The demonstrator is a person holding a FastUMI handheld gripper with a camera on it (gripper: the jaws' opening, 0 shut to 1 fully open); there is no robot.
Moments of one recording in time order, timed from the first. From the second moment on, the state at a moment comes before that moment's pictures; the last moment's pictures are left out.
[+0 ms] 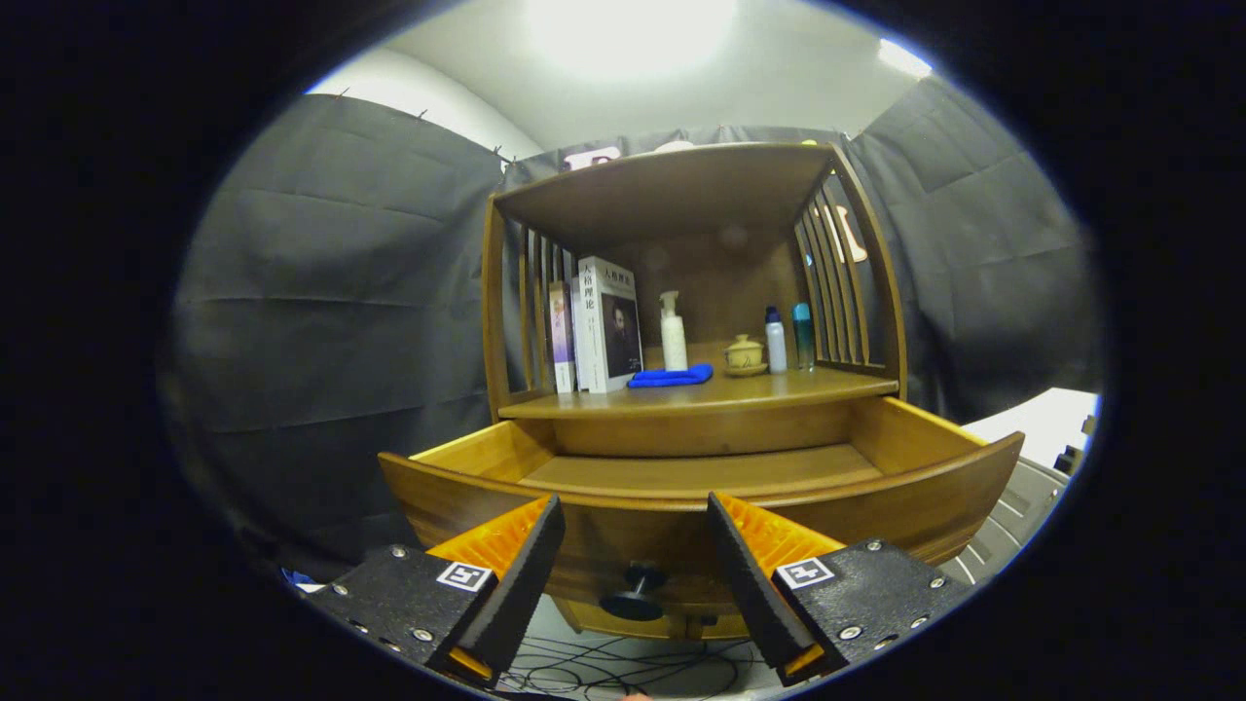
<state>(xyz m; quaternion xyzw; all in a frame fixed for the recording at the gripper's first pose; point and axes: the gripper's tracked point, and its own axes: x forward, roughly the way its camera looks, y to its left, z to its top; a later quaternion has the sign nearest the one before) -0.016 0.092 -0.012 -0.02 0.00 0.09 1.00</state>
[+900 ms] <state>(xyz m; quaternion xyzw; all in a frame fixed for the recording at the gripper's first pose) 0.106 0.034 -0.020 -0.02 0.25 0.06 0.97</state>
